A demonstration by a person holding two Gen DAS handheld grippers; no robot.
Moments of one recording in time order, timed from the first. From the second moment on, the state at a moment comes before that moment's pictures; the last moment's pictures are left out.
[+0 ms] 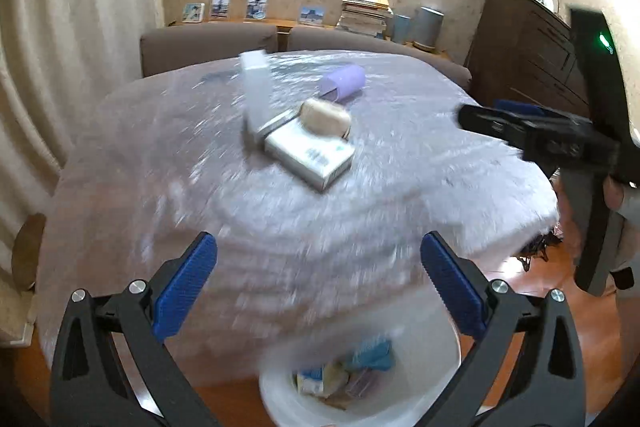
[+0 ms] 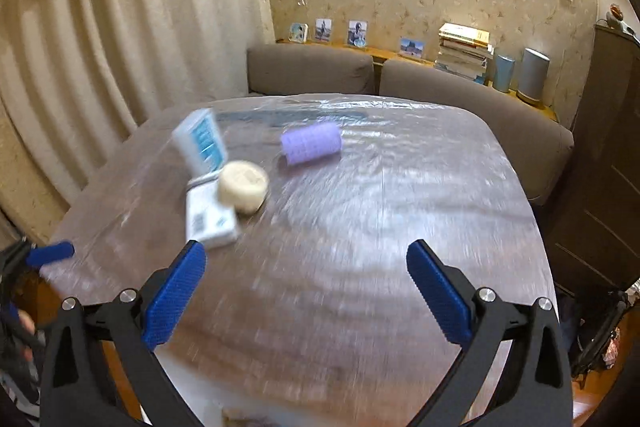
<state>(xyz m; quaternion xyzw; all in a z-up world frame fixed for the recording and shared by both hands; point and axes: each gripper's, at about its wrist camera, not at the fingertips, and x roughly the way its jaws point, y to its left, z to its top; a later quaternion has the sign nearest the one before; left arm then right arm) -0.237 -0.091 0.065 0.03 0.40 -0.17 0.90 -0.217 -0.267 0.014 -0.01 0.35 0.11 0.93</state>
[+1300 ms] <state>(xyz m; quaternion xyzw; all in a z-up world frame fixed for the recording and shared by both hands) -0.134 -0.126 0.023 0.05 0.42 -0.12 0.90 -0.111 -0.250 -0.033 0.06 0.46 0.23 0.86</state>
